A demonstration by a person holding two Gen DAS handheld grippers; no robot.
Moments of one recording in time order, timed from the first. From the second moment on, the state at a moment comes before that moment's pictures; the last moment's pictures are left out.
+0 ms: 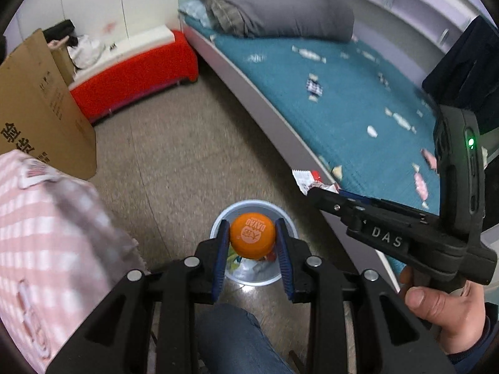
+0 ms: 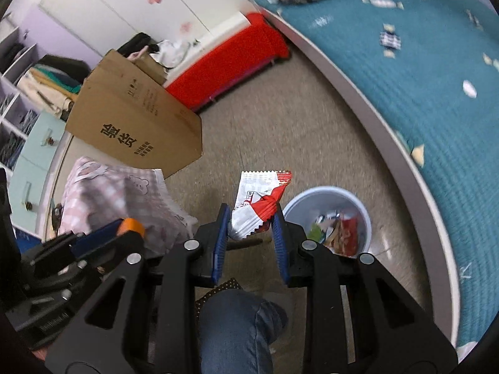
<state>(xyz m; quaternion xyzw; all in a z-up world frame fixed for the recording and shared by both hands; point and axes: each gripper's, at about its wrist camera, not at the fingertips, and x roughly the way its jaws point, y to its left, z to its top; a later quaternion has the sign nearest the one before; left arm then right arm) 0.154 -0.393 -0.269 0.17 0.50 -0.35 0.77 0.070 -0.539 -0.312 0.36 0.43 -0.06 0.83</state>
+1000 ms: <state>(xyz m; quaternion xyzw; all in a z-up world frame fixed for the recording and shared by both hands) 0.150 -0.347 -0.183 0.13 0.42 -0.32 0.84 0.064 -0.530 -0.231 0.34 0.37 -0.12 0.86</state>
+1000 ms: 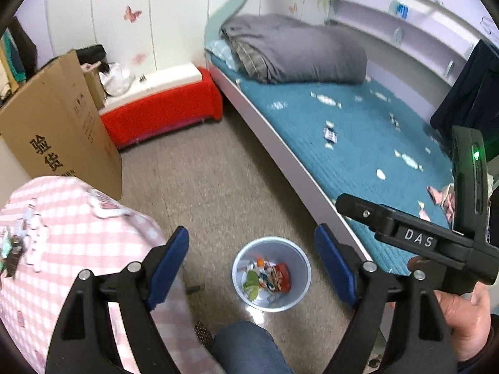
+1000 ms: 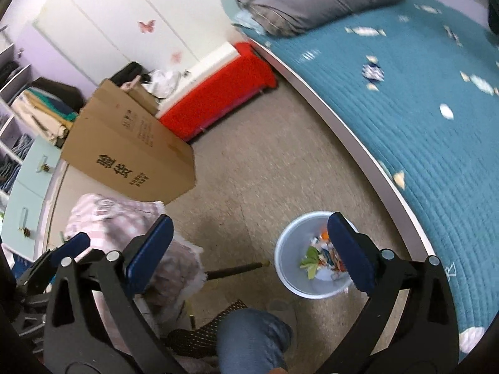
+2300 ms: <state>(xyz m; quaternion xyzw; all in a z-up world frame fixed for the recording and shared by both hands) 0.213 0.118 -0.153 -0.05 0.36 -0.01 0.93 0.218 -0.132 -0.129 0.07 0.39 0.18 0.90</state>
